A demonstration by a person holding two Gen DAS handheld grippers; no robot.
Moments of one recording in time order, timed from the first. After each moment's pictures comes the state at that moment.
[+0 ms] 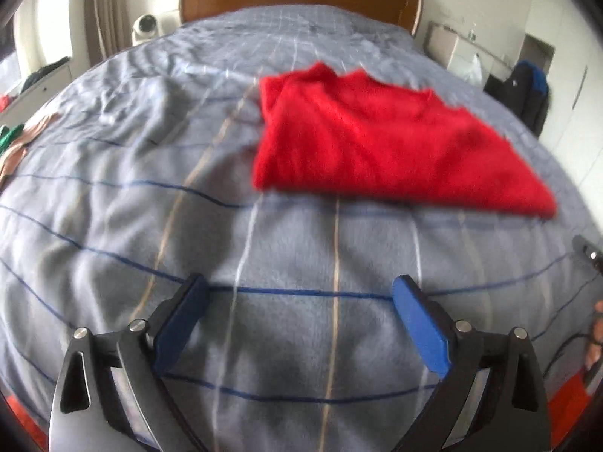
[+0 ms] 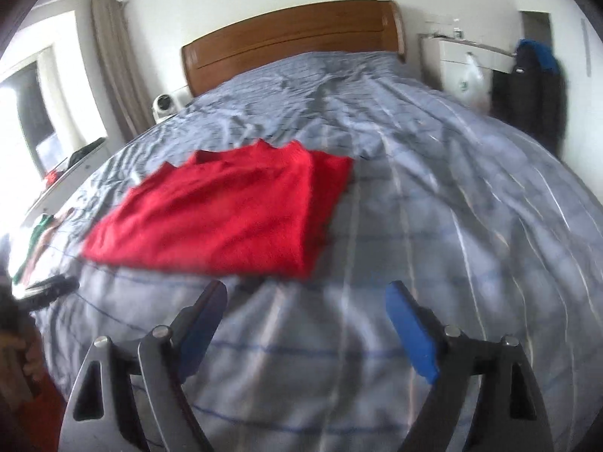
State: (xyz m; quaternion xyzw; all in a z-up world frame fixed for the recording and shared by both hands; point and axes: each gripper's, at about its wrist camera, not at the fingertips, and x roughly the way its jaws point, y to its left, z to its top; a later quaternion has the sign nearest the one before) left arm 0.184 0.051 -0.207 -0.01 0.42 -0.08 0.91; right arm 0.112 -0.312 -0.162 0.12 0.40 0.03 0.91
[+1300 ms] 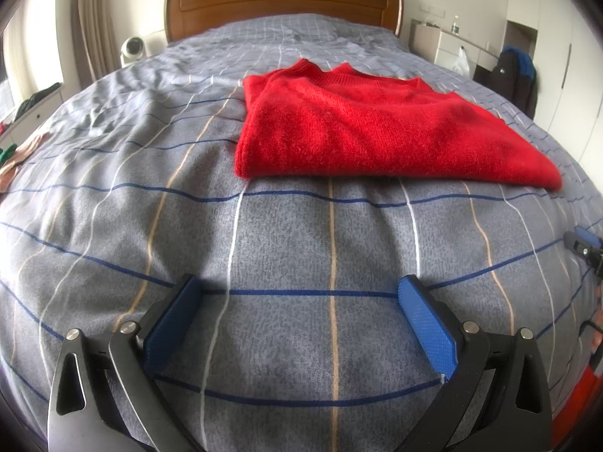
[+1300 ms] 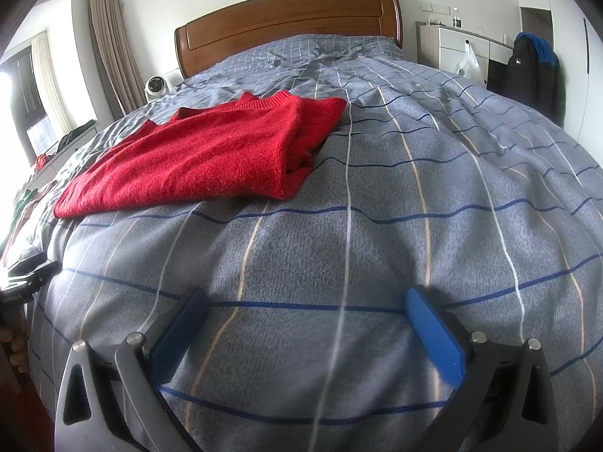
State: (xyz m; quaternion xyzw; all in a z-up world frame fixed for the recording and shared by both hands) left arm 0.176 0.046 -0.220 0.02 0.39 -0.10 0.91; right arm 0.115 -0.301 -0.211 0.09 0.42 0.03 0.90
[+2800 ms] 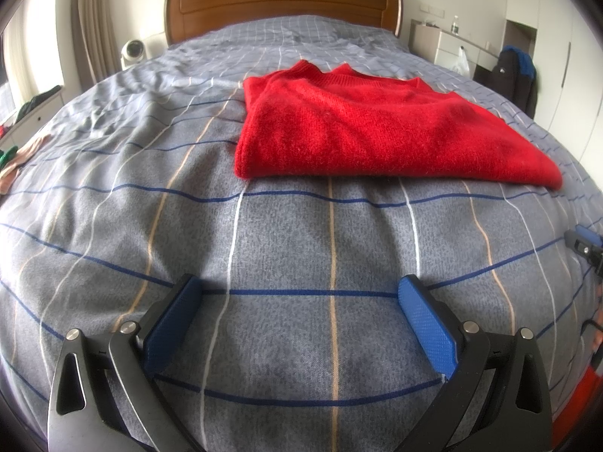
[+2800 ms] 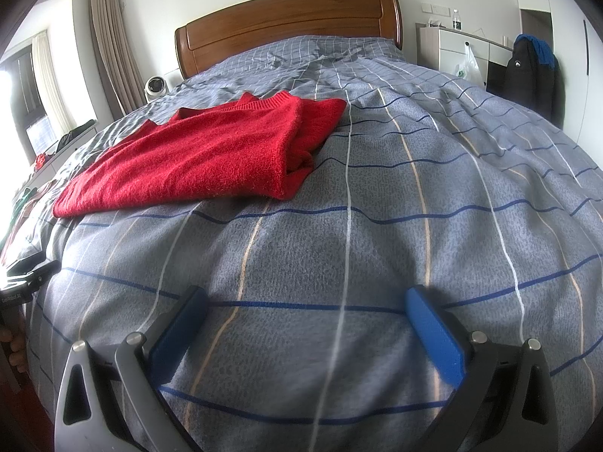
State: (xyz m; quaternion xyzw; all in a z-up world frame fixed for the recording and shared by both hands) left arm 0.176 0.046 -0.220 0.02 0.39 -0.10 0.92; right arm 0.114 -0.300 -0.211 0.09 0.41 0.03 0.91
